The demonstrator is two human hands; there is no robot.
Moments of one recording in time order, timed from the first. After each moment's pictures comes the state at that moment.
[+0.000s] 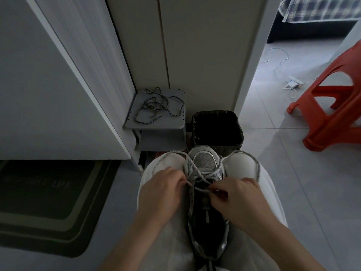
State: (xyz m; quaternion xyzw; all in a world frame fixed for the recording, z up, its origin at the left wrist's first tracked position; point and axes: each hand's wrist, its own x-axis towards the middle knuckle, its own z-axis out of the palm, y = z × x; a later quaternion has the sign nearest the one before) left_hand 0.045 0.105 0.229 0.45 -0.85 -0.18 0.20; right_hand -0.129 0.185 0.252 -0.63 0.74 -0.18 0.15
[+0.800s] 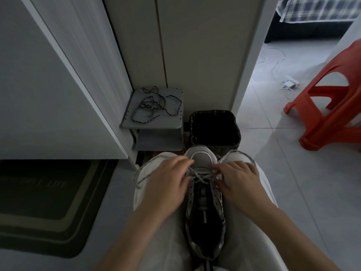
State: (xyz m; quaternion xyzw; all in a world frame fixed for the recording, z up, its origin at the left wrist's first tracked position) left_hand 0.029 0.093 0.230 0.43 -0.87 -0.17 0.18; right_hand -0.155 0.165 0.229 -0.63 0.75 -0.17 0.11
